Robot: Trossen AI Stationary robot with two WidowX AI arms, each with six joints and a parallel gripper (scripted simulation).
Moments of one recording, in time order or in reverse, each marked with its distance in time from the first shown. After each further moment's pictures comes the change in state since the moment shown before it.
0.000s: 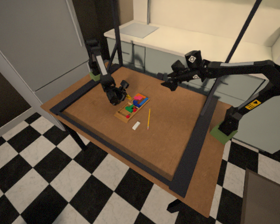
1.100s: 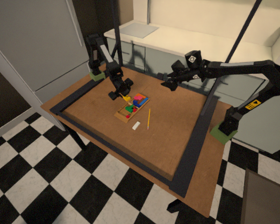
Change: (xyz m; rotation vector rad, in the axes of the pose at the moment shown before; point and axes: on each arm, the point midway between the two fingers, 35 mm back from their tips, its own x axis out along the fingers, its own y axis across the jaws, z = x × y) left arm 0.000 0.000 0.000 0.000 0.000 0.000; right arm -0.022 0.013 0.010 -0.017 0.026 -0.454
